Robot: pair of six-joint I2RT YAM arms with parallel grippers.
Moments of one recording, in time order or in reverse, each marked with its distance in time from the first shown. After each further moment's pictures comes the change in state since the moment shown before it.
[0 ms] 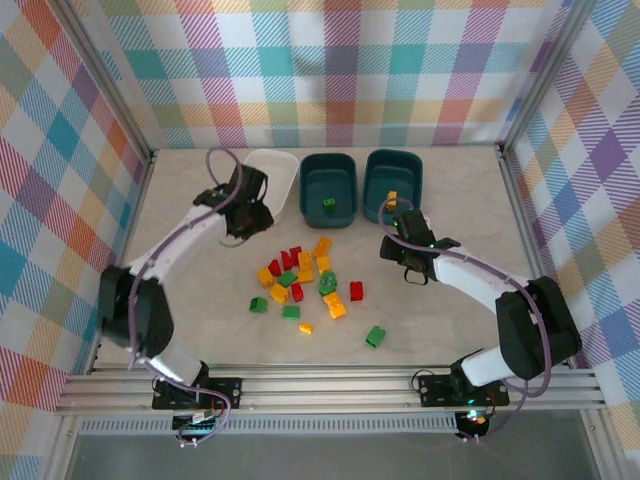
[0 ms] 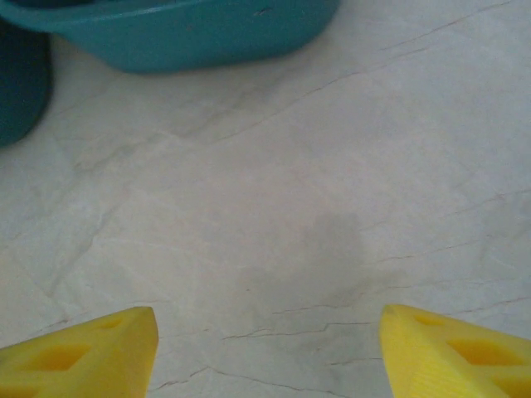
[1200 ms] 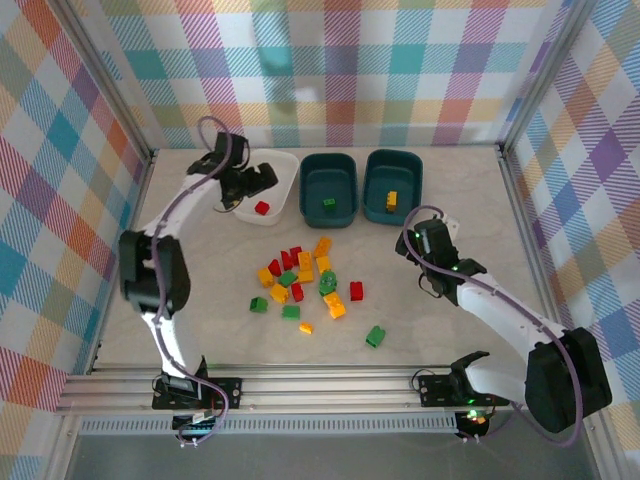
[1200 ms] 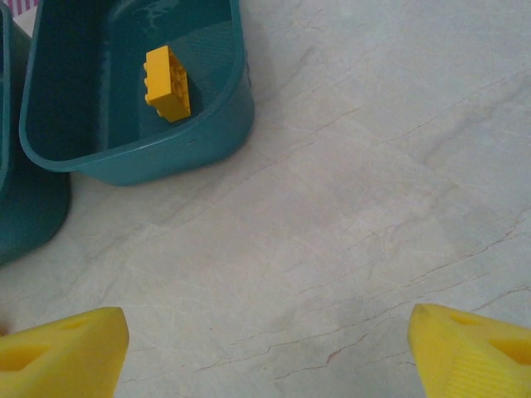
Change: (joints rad) left arm 0.169 0.151 0.189 0.105 0.139 0.147; right arm -0.034 -0.273 -0.151 0.069 0.138 0.058
